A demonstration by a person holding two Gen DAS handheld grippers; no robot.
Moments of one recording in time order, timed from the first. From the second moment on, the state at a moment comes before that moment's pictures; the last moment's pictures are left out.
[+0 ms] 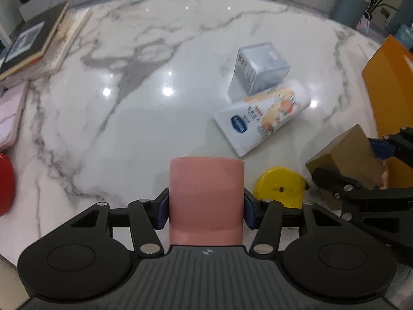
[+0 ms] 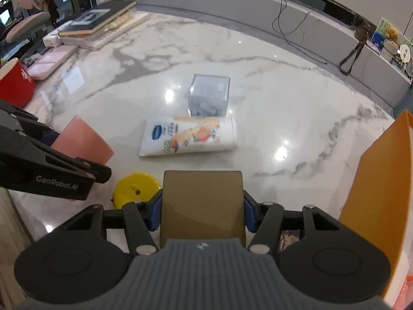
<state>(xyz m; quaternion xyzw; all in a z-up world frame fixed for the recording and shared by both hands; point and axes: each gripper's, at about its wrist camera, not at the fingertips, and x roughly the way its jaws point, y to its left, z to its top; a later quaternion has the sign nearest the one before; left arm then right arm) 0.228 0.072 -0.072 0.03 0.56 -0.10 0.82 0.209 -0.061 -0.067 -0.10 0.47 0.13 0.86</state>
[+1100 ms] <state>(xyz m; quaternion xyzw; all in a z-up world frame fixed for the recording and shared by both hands) 0.150 -0.130 0.057 0.09 0.43 -0.34 0.83 0.085 -0.256 0.052 -0.07 0.40 0.02 0.91</state>
